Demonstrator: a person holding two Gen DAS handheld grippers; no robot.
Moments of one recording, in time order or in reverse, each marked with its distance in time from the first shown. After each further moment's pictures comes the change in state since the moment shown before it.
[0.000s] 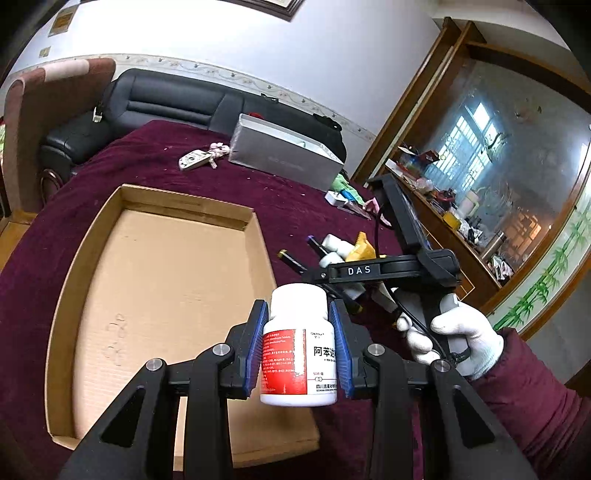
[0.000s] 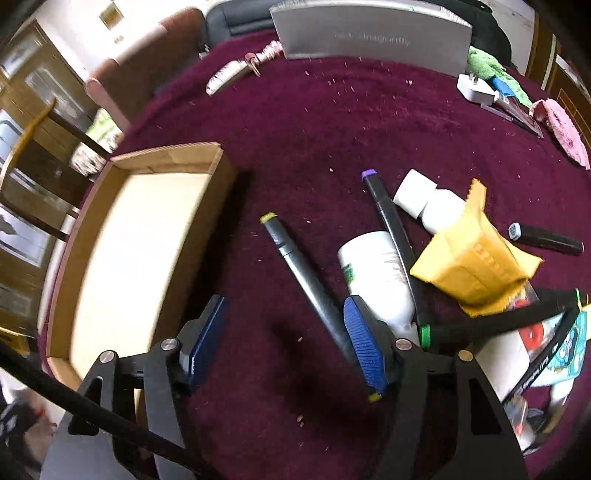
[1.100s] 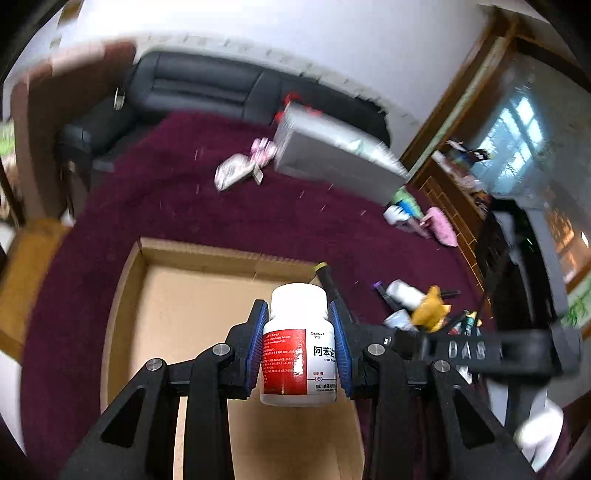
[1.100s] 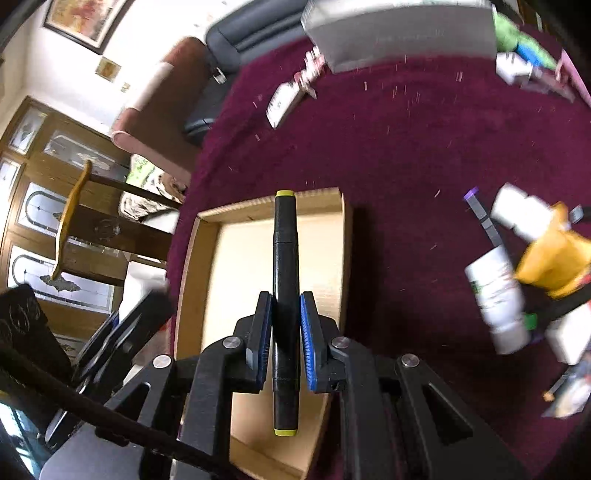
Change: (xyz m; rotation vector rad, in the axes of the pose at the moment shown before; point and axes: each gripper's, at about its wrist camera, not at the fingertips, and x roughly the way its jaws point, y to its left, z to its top) left arm 0.079 0.058 0.100 -0.076 0.134 0.144; right arm -0.015 0.065 0.041 0.242 0.011 0.277
